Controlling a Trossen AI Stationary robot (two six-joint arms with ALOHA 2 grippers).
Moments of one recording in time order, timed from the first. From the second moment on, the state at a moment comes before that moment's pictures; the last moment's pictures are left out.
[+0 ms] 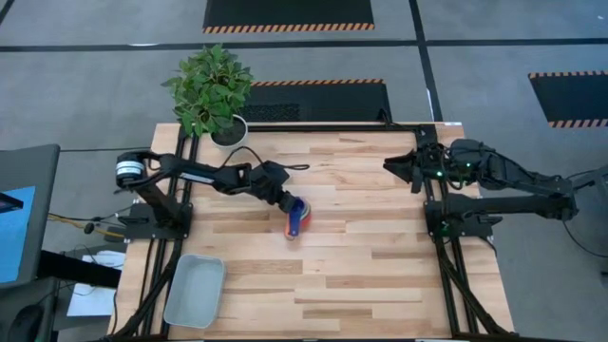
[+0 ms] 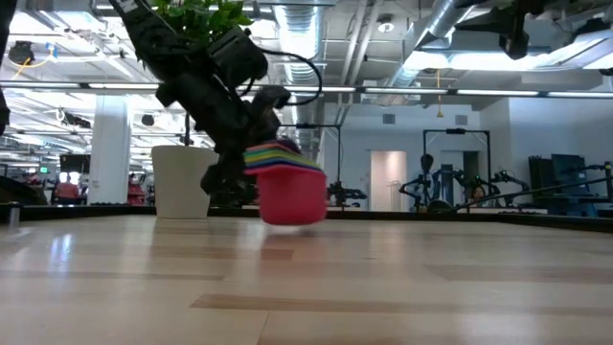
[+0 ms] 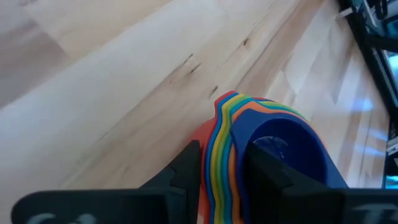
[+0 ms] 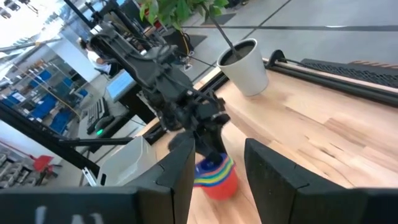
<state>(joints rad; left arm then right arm) 0.21 1.65 0.78 0.10 0.21 -0.77 -0.18 0.54 0.75 -0.39 0.07 0.62</state>
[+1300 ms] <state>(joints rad) -0.18 1.04 0.79 -0.82 0.25 -0.89 -0.16 0.74 0.75 -0.22 0.08 0.63</state>
